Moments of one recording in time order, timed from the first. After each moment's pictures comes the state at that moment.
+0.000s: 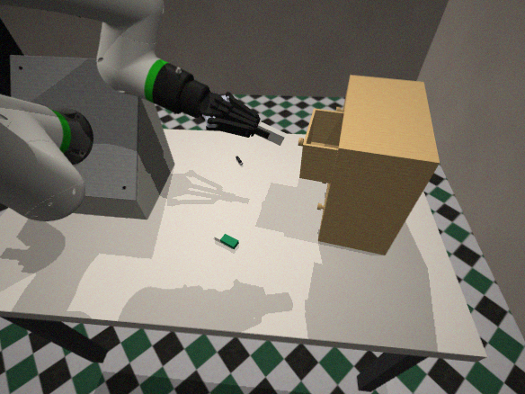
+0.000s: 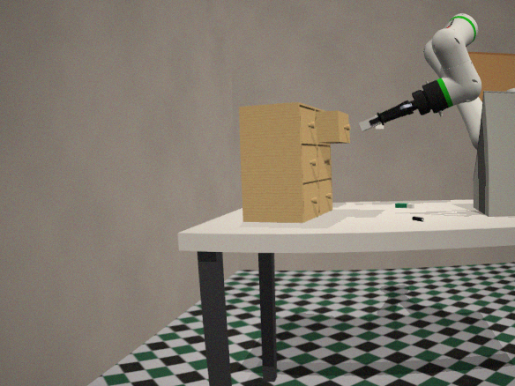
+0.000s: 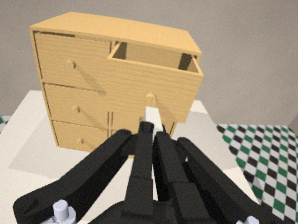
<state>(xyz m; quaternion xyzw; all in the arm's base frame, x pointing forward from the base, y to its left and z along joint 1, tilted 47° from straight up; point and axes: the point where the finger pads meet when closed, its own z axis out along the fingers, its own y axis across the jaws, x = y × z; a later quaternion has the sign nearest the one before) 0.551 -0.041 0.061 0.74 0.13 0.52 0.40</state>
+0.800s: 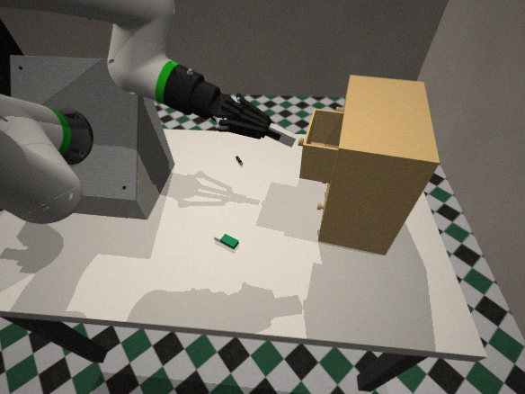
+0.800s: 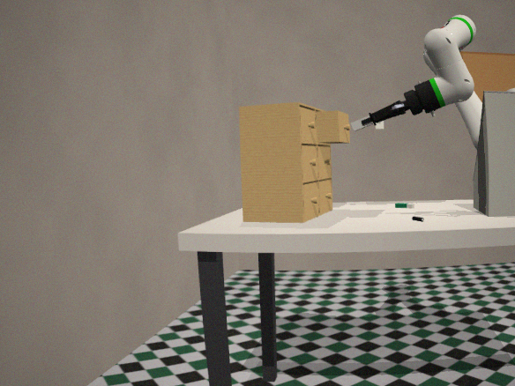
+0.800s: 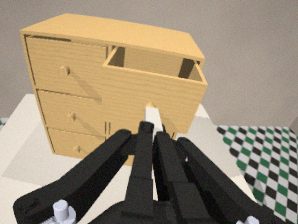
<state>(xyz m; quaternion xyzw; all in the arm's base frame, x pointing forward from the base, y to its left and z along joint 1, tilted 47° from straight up) 0.576 -0.047 0.064 0.74 0.13 0.52 0.40</state>
